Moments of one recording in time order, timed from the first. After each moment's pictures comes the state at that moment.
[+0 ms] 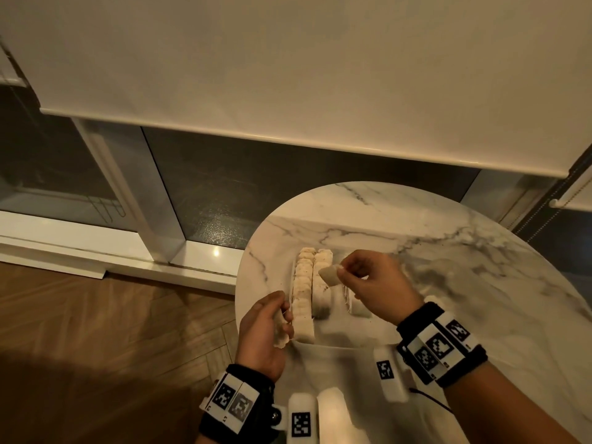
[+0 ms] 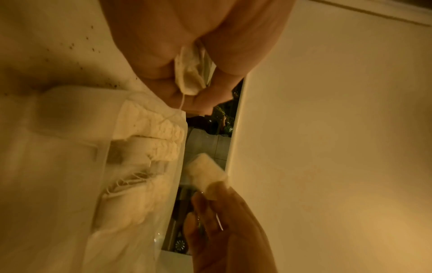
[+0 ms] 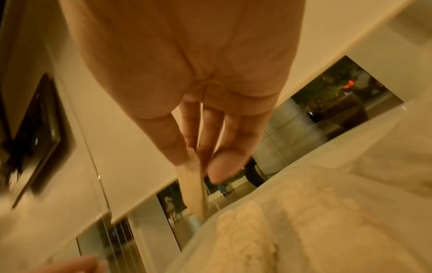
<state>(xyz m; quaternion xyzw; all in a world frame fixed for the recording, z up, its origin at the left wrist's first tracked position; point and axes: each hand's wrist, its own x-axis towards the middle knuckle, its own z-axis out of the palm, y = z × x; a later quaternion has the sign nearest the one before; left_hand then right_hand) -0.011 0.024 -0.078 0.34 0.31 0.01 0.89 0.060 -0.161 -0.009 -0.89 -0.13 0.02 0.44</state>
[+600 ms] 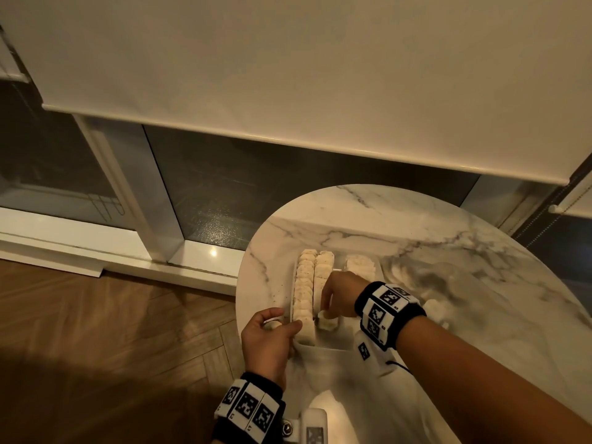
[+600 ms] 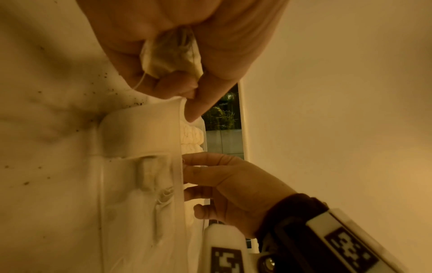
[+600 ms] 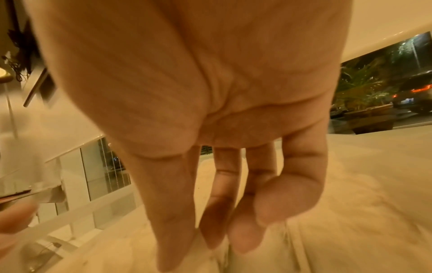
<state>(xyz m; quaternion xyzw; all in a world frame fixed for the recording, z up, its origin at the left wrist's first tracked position) -0.024 0.012 -0.091 0.50 0.36 0.08 0.78 0.095 -0.118 -0.036 -0.94 -0.19 0.28 0.06</state>
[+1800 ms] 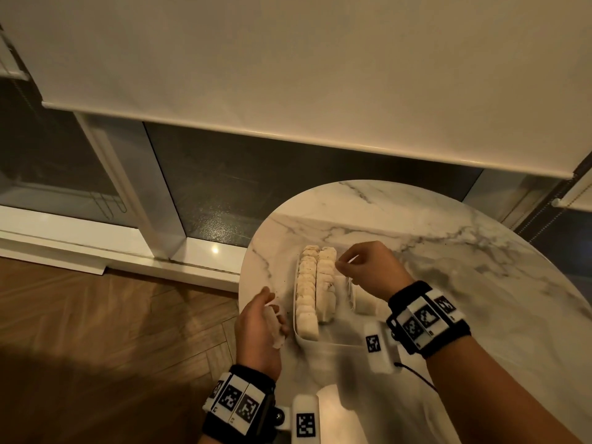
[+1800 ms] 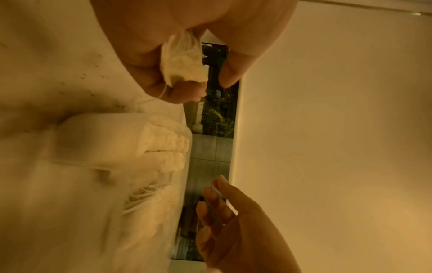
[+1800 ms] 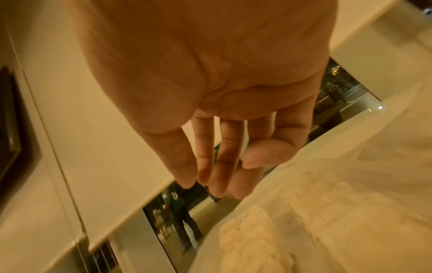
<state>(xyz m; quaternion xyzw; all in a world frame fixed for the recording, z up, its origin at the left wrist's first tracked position) -0.019 0.030 -0.068 0.34 0.38 0.05 0.86 0.087 -0.148 -0.010 -0.93 -0.06 0.09 0.36</state>
